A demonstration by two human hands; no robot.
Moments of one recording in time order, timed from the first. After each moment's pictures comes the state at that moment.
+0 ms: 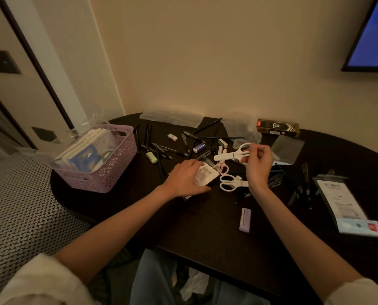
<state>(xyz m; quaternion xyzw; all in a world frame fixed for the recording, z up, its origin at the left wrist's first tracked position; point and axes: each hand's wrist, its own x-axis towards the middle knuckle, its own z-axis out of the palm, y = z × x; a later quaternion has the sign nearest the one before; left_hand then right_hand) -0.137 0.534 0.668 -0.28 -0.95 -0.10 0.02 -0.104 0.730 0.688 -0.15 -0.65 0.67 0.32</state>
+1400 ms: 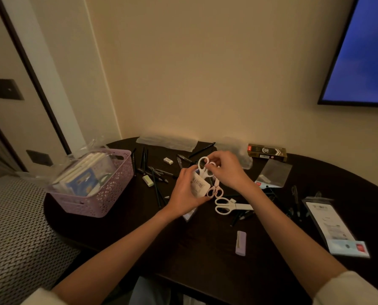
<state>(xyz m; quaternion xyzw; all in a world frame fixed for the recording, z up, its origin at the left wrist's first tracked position) -0.125 0.547 0.681 -0.27 -0.86 -0.43 0.13 -0.114 0.701 0.762 0.10 -0.92 0.35 0.17</state>
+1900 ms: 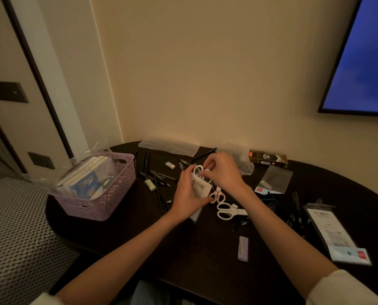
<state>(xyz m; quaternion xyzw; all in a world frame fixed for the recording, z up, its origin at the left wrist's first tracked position) -0.121 0.550 0.685 -0.22 -0.84 -0.48 0.15 -0.118 0.681 0.768 0.06 -0.94 0.30 0.17</state>
